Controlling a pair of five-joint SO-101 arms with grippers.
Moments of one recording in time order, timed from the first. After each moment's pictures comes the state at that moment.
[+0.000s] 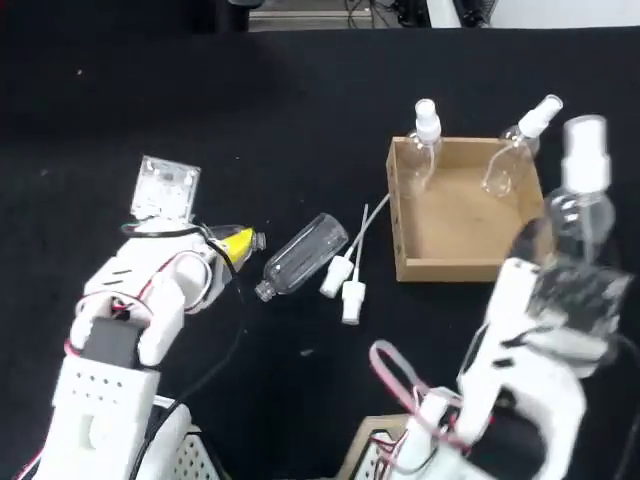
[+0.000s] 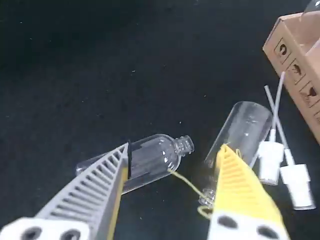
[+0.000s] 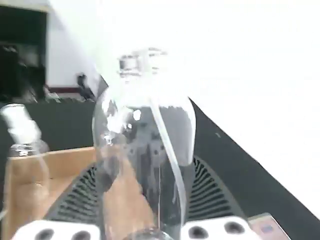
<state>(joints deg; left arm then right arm) 6.4 -67.9 60.2 50.1 -4.7 33.5 -88.6 52.4 56.7 12.6</state>
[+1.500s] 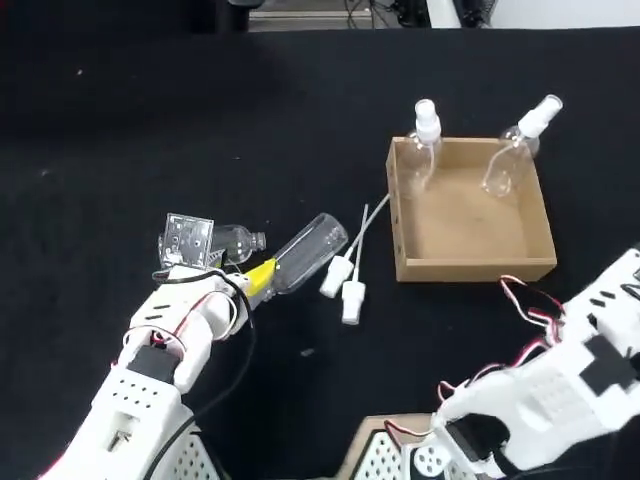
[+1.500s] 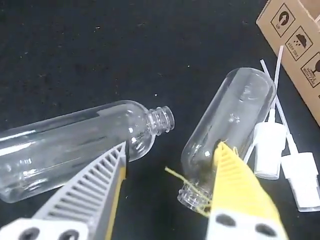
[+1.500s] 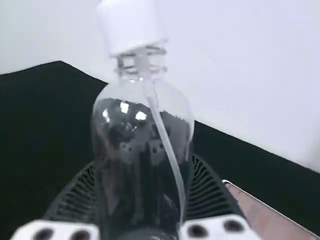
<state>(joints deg) 12.1 -67.8 92.4 14.5 5.6 56.6 18.3 52.9 -56.7 6.6</state>
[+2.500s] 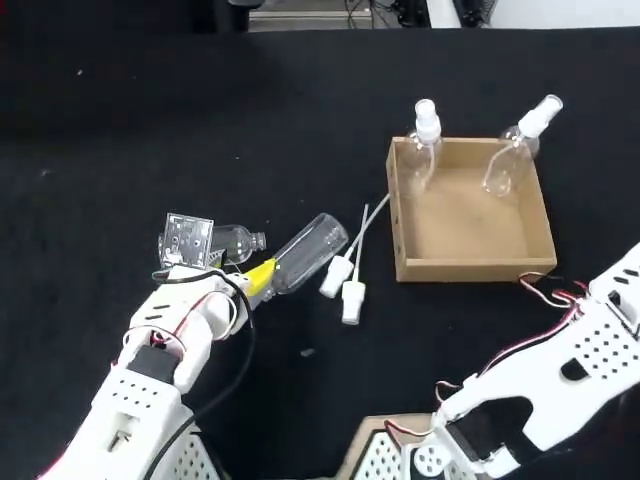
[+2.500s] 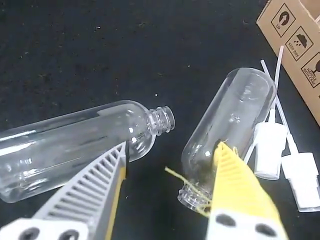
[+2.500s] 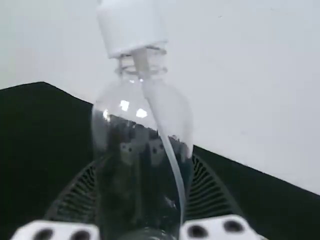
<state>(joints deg) 12.0 -67.8 92.5 14.5 5.6 56.6 53.9 9.4 -57.0 6.6</state>
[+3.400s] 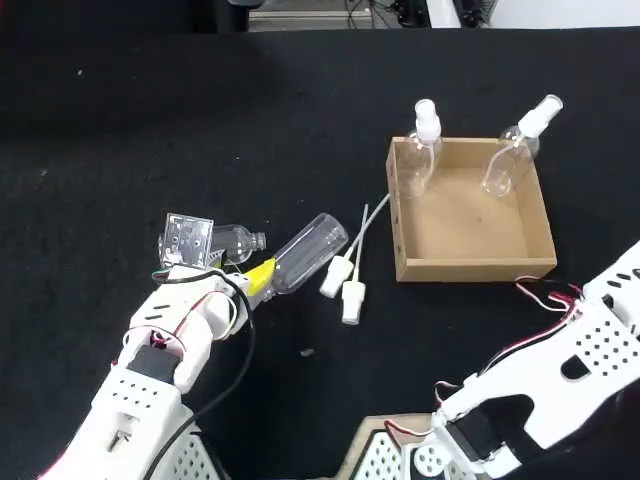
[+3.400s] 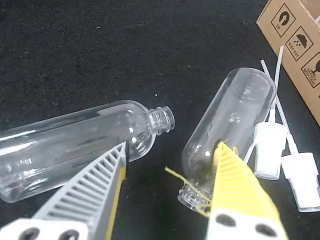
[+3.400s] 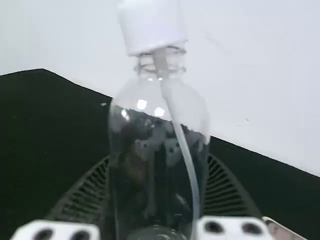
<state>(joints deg) 12.0 -67.8 92.5 14.5 5.6 56.6 57.5 7.5 -57.3 6.5</state>
